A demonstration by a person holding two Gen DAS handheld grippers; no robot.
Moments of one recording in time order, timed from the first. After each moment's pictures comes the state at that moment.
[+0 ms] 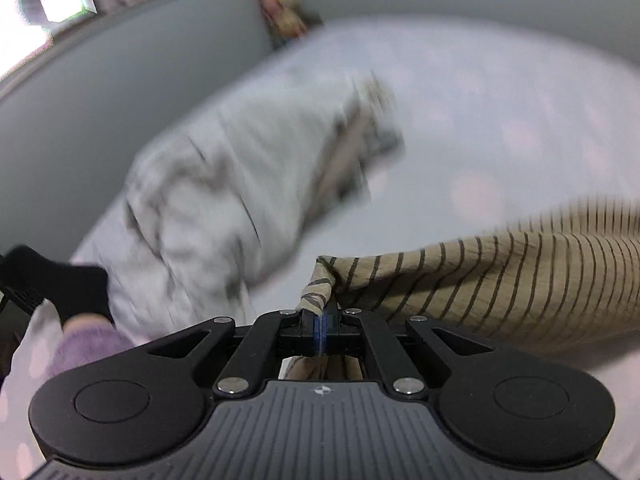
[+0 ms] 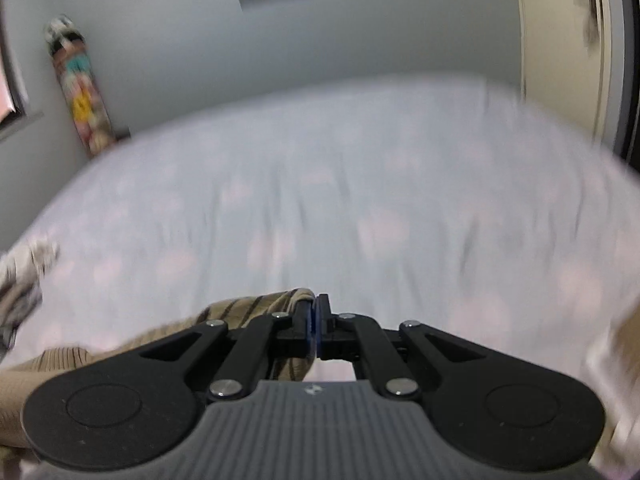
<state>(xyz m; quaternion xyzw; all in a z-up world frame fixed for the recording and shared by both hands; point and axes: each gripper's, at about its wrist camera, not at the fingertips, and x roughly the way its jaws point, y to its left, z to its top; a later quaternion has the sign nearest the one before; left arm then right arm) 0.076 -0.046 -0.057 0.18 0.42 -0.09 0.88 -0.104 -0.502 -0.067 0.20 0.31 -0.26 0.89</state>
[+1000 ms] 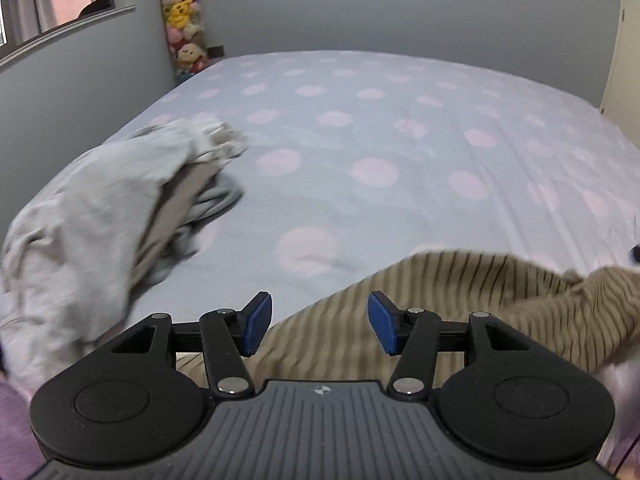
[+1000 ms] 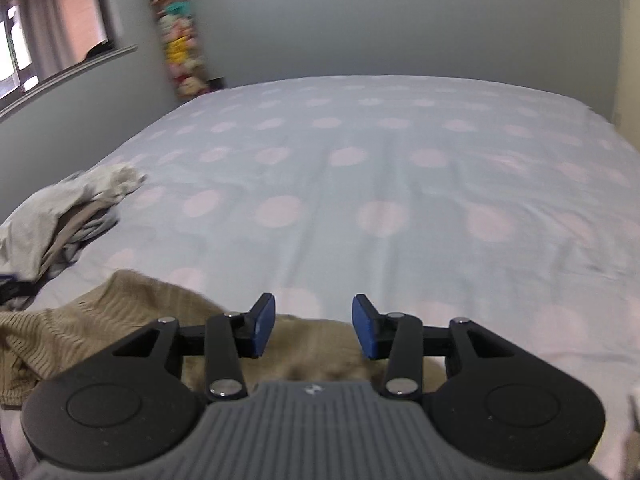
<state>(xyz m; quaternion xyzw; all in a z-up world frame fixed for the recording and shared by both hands) 0.065 -0.172 -0.043 0.12 0.37 -0.23 0.89 -0.067 -0.438 -0.059 0.12 0.33 -0.11 0.93</state>
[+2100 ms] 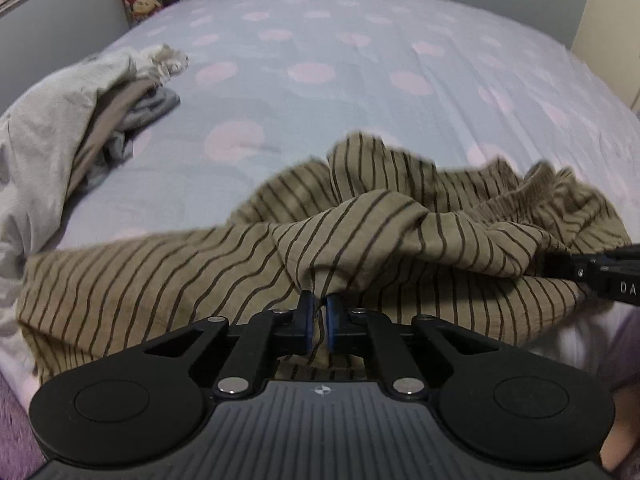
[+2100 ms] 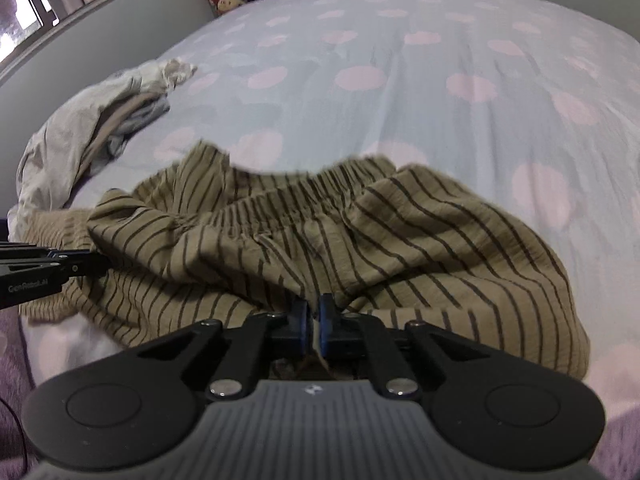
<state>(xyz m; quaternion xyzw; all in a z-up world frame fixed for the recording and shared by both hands) -0.003 -0.173 -0.097 0.15 0.47 -0.26 0.83 -0.076 -0.368 -0.126 0.15 0.44 -0.04 0.88</state>
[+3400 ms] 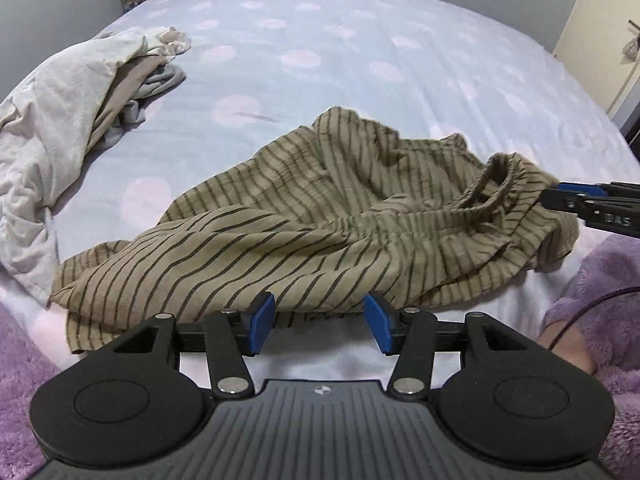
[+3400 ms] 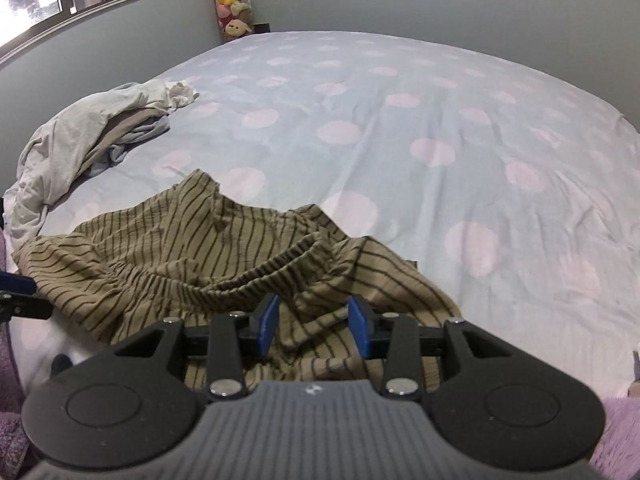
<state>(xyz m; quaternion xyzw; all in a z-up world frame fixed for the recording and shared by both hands) -0.045 -0.129 -0.056 0.12 0.48 -0.30 0.82 -0.118 -0.376 -0.073 0.07 0.39 -0.06 0.92</state>
